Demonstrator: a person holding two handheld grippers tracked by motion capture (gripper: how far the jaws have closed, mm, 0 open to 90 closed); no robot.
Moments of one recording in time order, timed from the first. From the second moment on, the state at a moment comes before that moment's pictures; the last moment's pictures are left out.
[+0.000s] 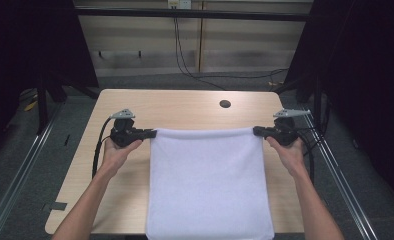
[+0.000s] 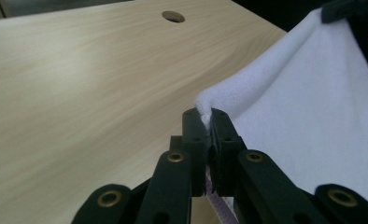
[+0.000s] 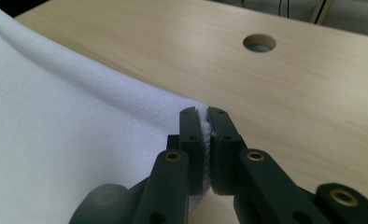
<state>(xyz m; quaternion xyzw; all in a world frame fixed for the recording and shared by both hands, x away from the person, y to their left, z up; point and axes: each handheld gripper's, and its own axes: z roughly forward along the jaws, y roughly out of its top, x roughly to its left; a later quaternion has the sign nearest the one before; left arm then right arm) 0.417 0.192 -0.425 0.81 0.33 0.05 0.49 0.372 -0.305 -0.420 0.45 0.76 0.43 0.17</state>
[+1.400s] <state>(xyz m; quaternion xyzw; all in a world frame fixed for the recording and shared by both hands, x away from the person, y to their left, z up) 0.252 0.233 -0.470 0.85 0.25 -0.06 0.46 0.173 -0.326 -0.468 0.40 0.81 0.43 0.05</state>
